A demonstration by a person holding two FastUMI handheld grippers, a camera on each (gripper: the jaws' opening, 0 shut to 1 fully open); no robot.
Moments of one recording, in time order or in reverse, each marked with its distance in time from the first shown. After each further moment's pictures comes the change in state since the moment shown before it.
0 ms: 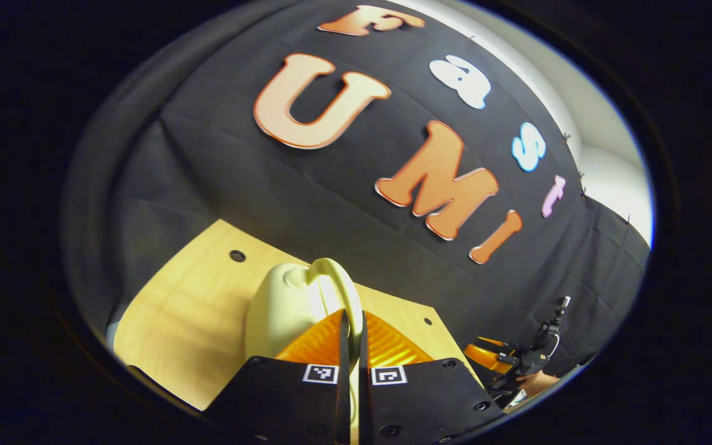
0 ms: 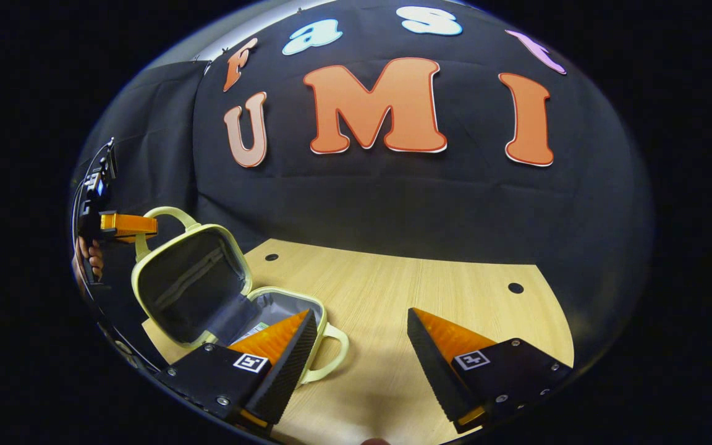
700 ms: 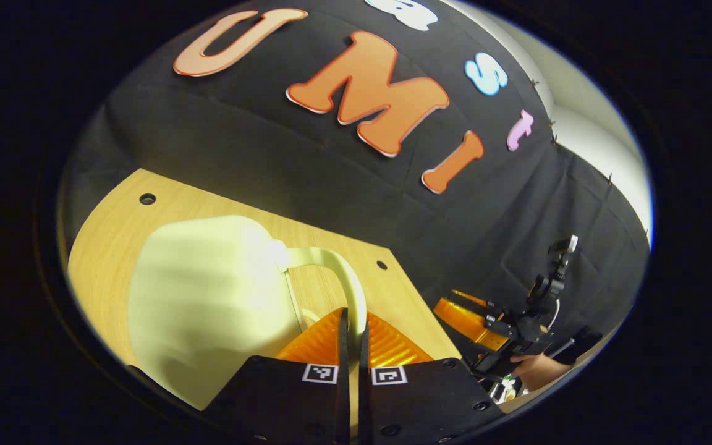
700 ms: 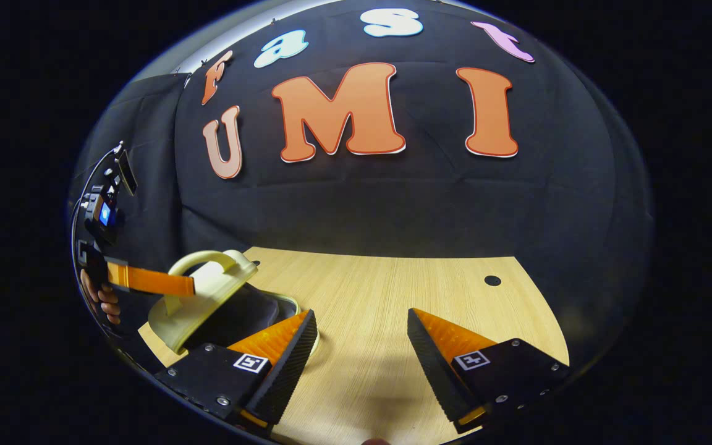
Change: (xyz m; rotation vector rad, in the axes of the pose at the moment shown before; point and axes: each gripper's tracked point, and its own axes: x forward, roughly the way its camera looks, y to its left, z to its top) left arm 0.095 -0.135 -0.156 0.087 0.301 -0.165; right arm -0.019 -0.045 -0.015 0.057 -0.010 -0.069
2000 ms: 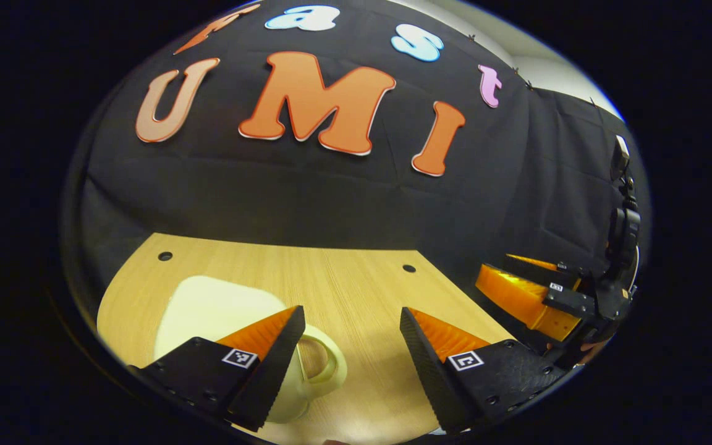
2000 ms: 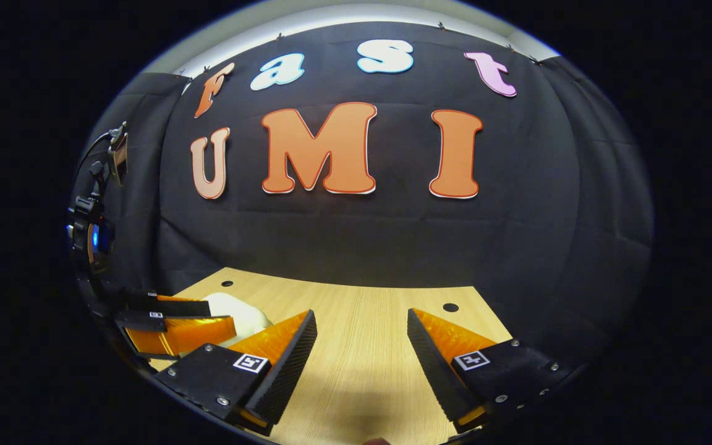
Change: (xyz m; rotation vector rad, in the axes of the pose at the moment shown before) left arm 0.056 -0.010 -0.012 0.269 -0.218 0.238; right arm -0.060 -0.035 0.039 -0.053 -0.194 -0.133
